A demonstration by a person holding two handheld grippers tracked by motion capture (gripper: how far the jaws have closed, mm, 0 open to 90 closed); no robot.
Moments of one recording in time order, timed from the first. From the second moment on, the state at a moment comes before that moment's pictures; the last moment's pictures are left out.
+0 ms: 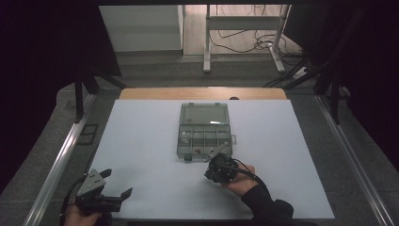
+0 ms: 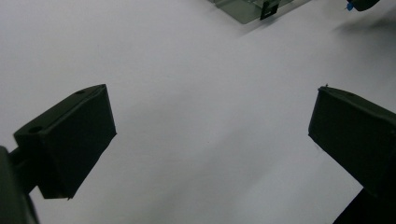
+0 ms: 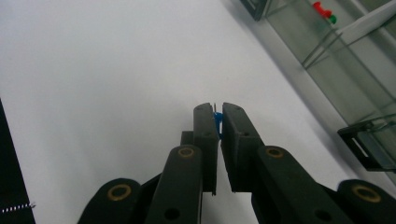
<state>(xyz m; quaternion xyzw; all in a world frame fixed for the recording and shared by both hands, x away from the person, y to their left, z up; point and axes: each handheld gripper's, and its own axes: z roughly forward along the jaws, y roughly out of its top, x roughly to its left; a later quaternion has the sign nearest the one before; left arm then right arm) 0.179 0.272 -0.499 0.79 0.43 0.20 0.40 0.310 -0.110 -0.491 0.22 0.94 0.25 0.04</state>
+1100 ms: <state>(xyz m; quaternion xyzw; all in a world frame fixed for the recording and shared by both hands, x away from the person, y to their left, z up) 0.179 0.273 -0.500 0.78 0.43 0.20 0.40 0.334 -0.111 -0.461 0.25 0.91 0.32 0.05</state>
